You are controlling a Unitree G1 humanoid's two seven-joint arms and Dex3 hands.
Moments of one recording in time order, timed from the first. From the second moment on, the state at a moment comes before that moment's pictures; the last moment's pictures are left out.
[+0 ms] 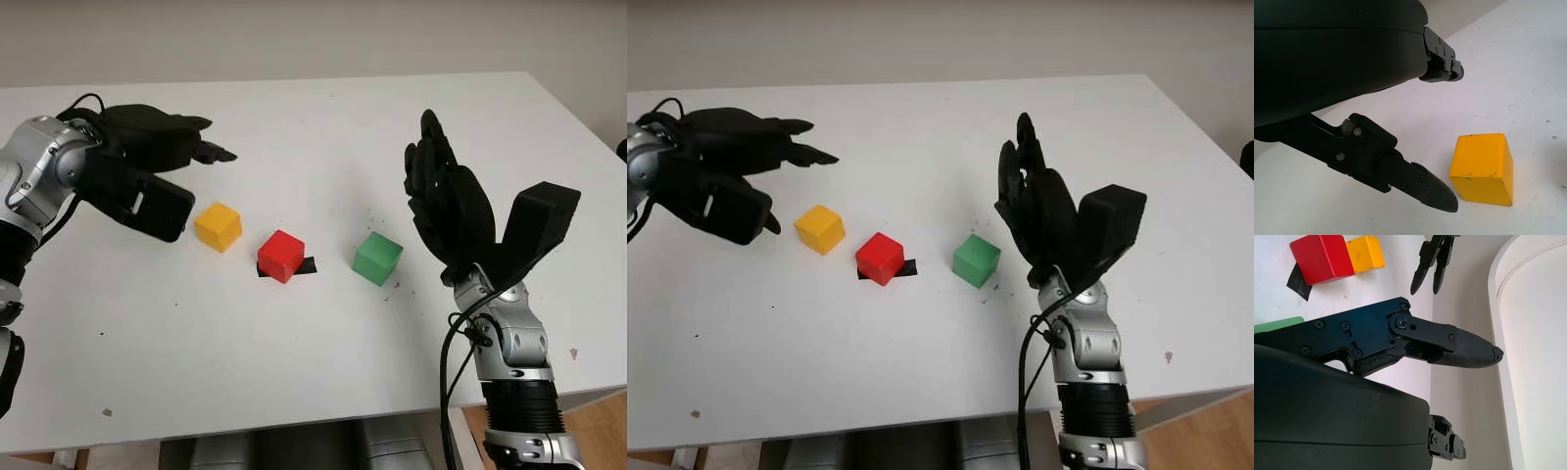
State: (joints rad) left arm -1.01 0.82 -0.40 0.65 0.79 -0.47 -0.52; right arm -0.39 -0.13 -0.13 0.04 0.24 0.23 0.18
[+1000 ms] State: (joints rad) left arm -0.99 0.78 -0.50 0.79 0.87 -0.58 -0.30; right arm -0.39 -0.13 -0.13 0.04 0.24 0.23 0.18
